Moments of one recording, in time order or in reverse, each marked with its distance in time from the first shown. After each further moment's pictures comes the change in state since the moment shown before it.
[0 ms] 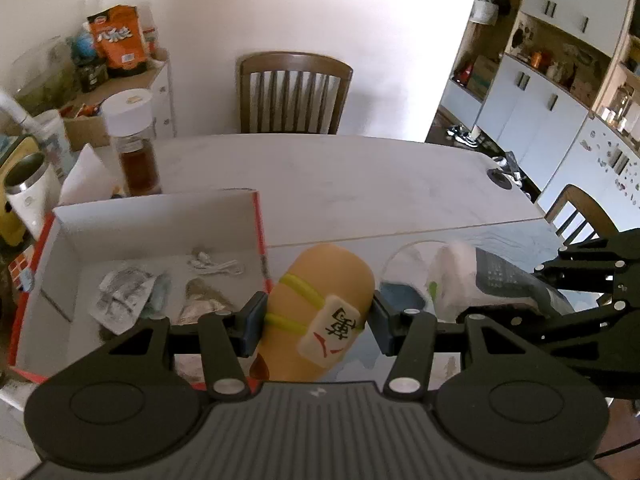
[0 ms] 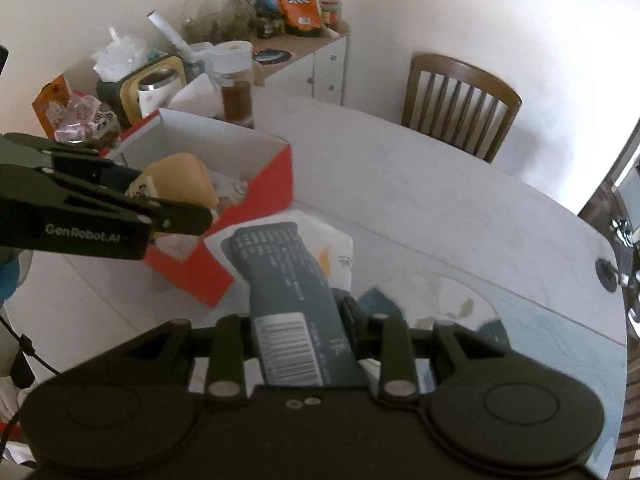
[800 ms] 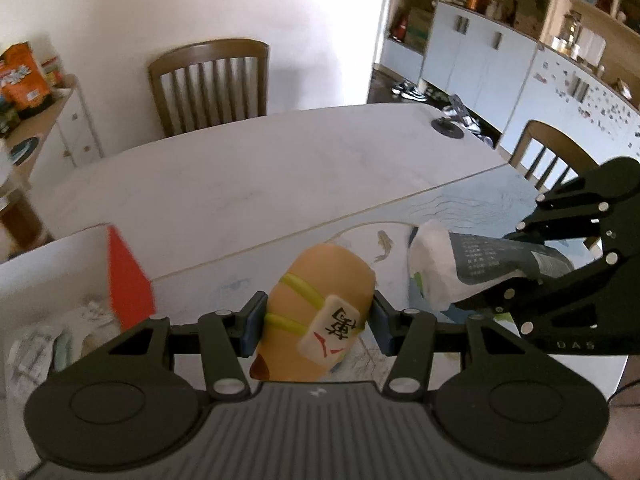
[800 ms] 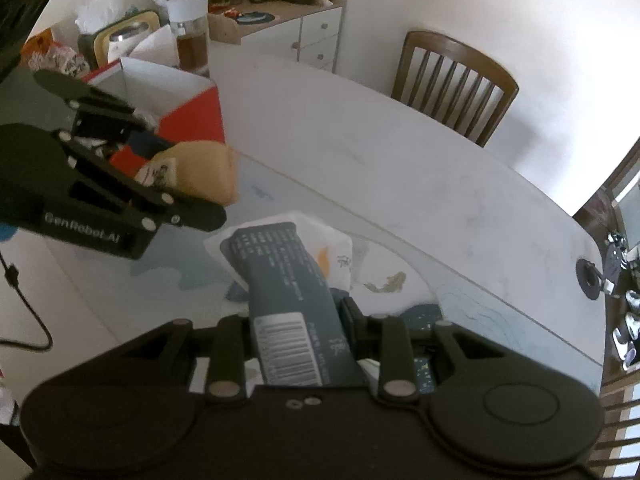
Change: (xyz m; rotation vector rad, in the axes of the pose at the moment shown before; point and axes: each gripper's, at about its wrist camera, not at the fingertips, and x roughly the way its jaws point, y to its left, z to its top) left arm 0.092 -0.100 0.017 0.209 0.063 -0.082; right arm 0.023 -0.095 -0.041 -0.090 0.069 -0.016
